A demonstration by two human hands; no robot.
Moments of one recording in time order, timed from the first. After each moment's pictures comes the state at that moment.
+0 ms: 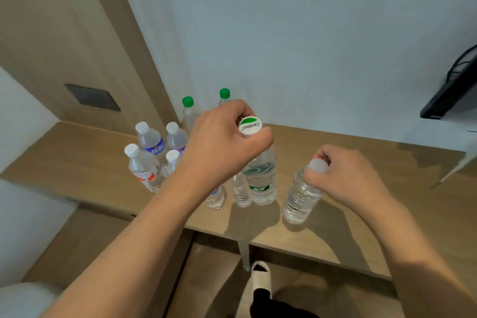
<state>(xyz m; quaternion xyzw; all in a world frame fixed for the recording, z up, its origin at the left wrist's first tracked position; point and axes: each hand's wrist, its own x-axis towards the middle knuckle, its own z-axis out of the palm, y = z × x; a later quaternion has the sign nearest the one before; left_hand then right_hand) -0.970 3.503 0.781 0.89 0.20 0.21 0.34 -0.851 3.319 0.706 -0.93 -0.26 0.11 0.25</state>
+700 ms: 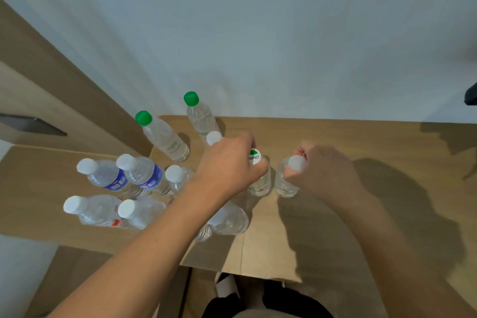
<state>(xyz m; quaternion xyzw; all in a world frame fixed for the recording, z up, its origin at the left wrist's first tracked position) -0.814 3.551 0.659 0.98 0.15 -0.04 0.14 -0.740 3.385 0.623 -0.94 -0.24 0.12 0.21</state>
